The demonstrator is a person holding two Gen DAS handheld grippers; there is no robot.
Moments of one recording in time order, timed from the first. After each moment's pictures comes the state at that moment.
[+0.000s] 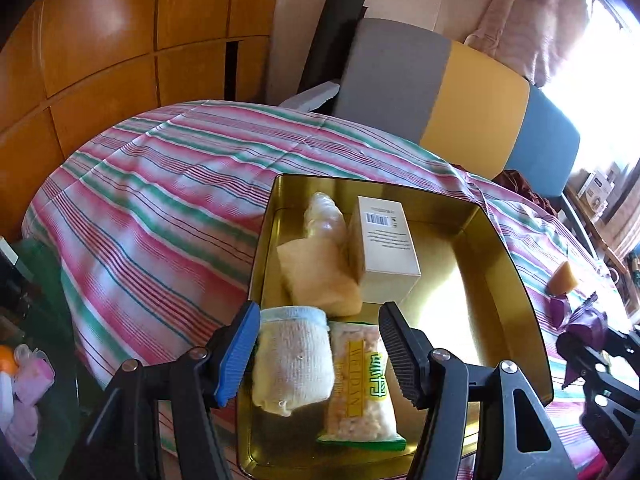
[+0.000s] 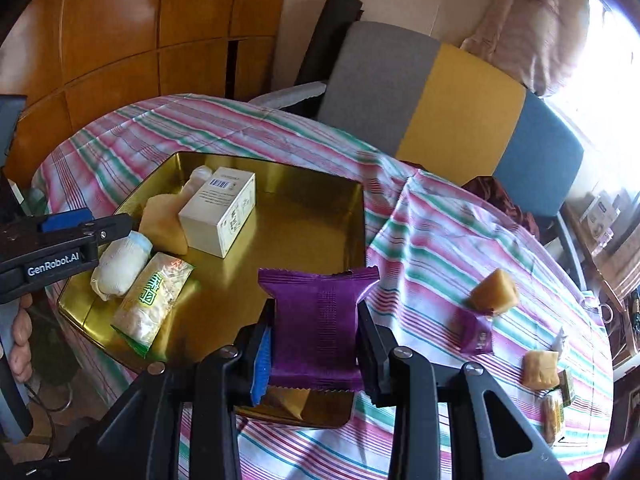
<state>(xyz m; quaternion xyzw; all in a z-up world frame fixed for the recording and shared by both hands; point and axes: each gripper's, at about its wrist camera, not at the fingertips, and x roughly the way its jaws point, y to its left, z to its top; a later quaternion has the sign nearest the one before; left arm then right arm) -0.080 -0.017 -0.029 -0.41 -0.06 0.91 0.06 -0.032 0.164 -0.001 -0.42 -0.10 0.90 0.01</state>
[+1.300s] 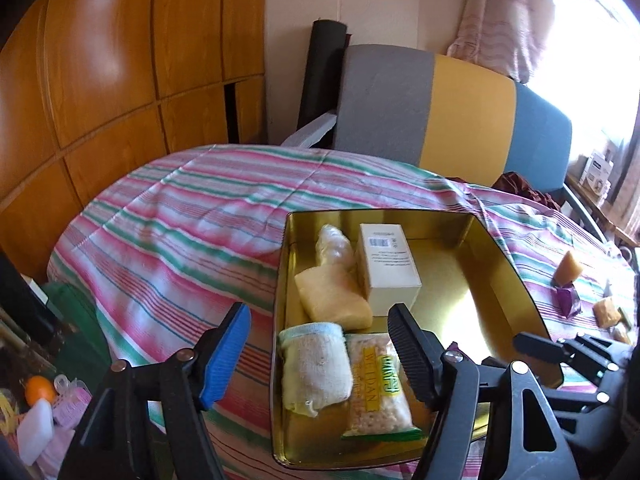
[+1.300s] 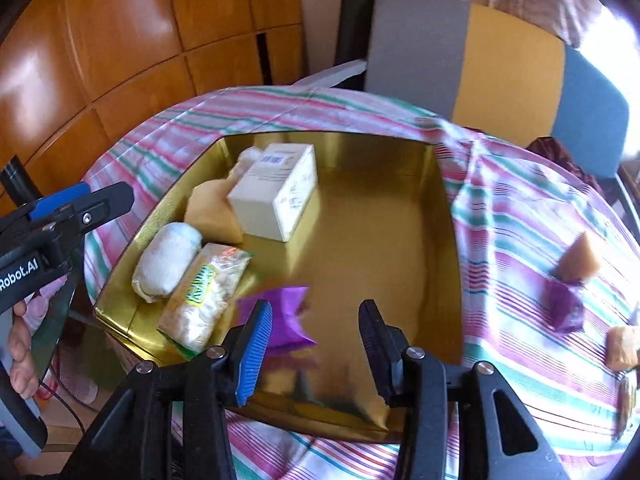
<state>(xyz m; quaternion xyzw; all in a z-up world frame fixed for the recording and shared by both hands) -0.052 -0.013 -0.001 -0.35 0.00 0.93 0.06 -0.039 0.161 -0.034 -0.45 0.00 0.89 -0.07</state>
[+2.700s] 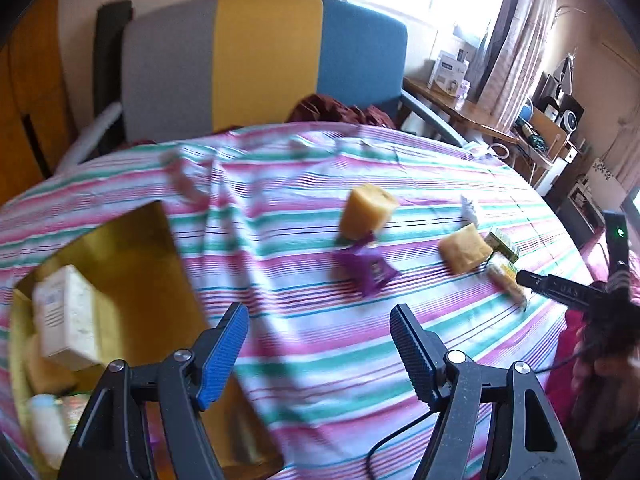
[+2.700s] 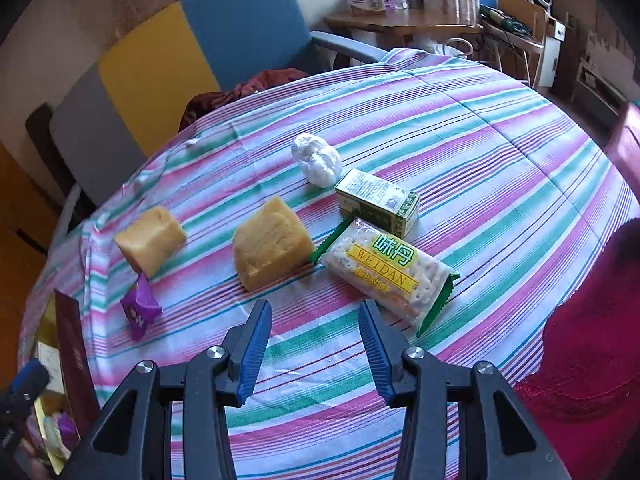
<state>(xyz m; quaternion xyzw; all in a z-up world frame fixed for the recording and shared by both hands) -0.059 0.265 0.002 -0.43 0.08 0.83 0.33 0.097 0.523 -0.037 -0.41 0.30 0.81 0.30</state>
